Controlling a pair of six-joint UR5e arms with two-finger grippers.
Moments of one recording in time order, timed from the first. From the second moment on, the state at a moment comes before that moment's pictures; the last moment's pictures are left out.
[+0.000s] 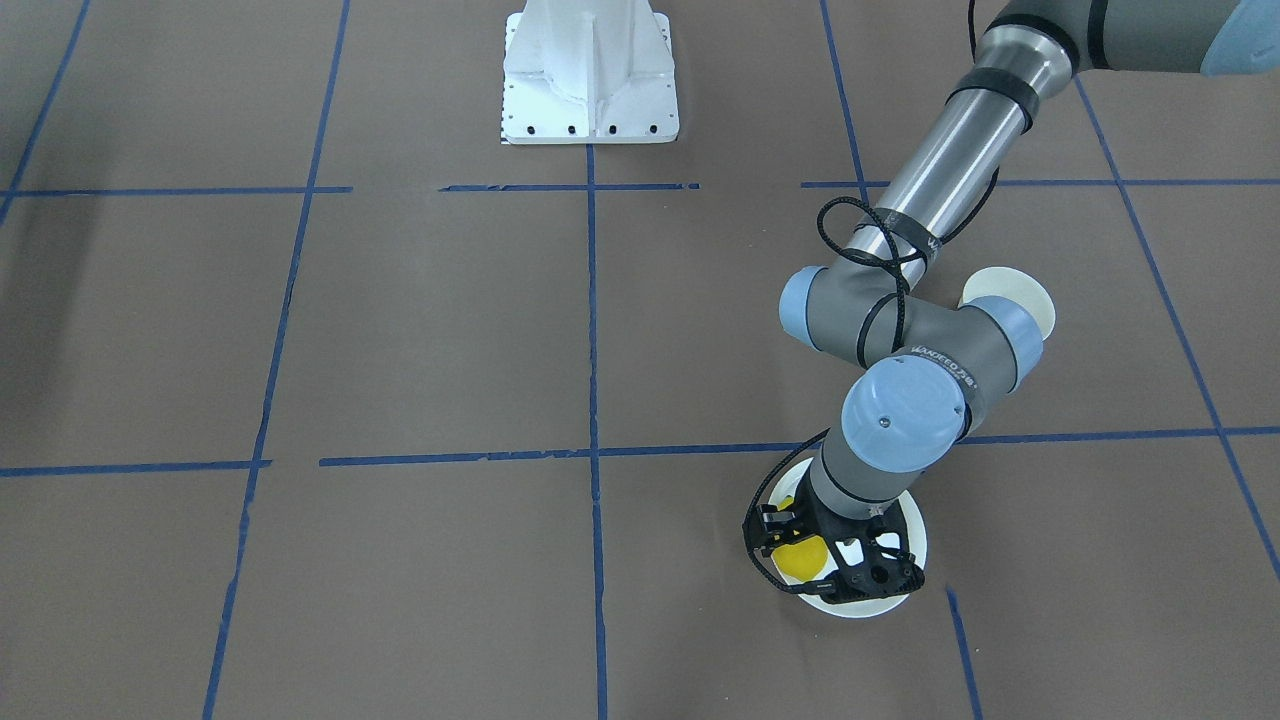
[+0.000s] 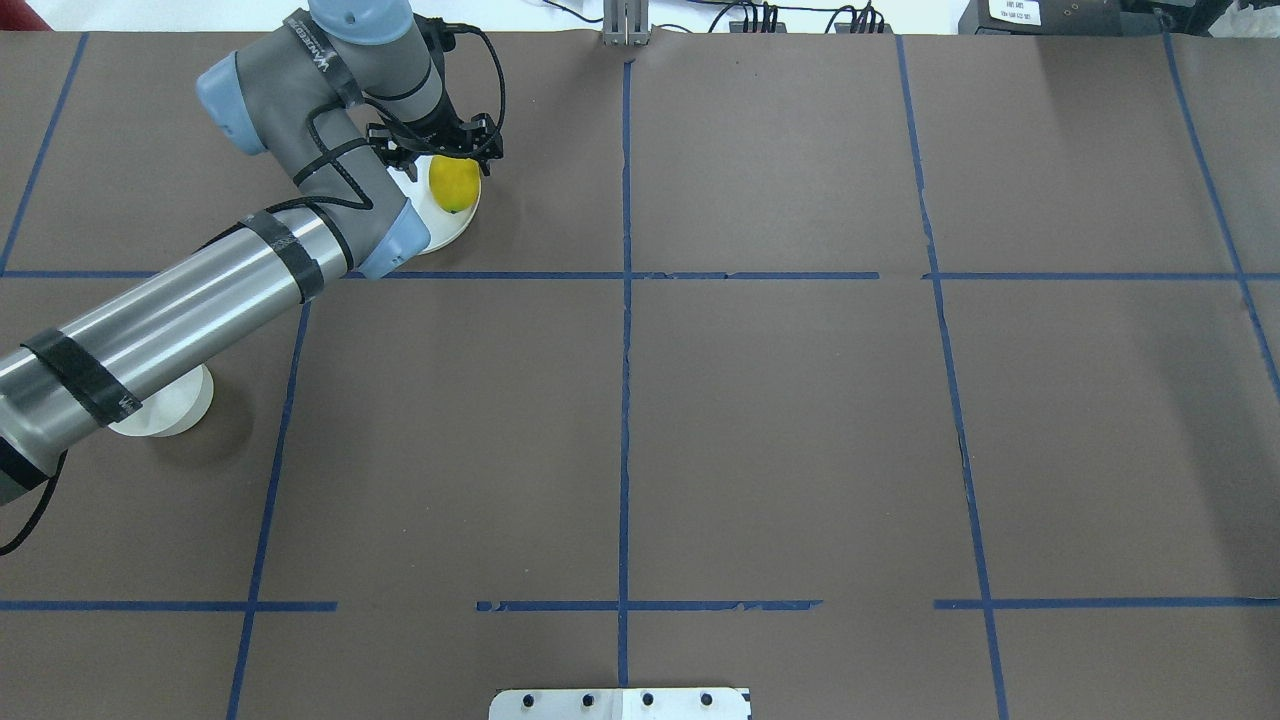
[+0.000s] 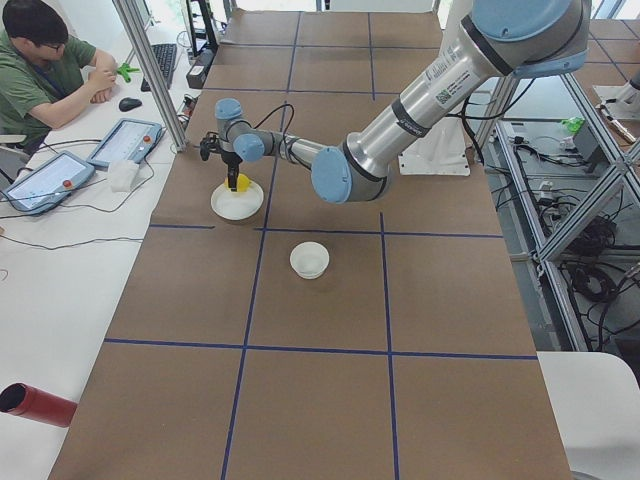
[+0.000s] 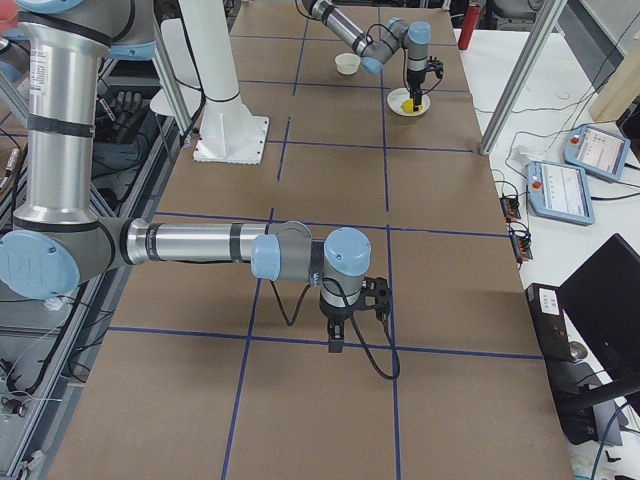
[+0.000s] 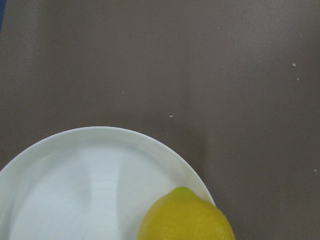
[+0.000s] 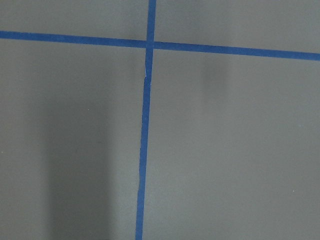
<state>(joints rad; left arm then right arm) -0.87 -2.51 -0.88 -2.03 -2.04 -1.02 1.54 -1.71 1.75 -1.64 2.28 -0.05</state>
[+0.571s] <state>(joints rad) -0.87 -2.51 -0.87 -2.03 -2.04 -1.01 1.54 -1.71 1.75 -1.64 2.28 -0.05</state>
